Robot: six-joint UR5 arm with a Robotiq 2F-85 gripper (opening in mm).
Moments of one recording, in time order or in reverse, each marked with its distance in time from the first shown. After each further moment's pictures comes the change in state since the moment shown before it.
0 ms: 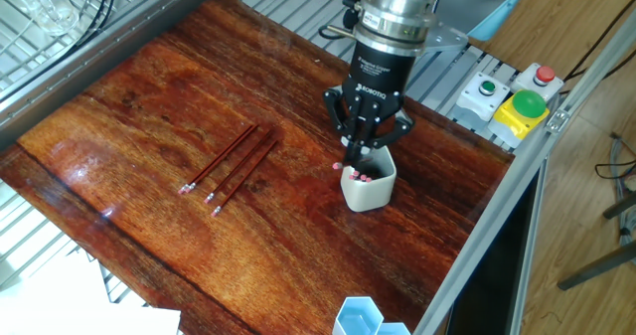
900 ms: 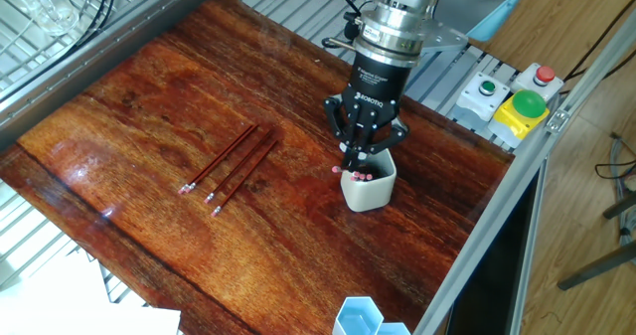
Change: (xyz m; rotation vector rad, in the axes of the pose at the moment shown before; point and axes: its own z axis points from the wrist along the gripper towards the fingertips) arm 0.023 -0.008 0.019 -0.002 -0.037 0.001
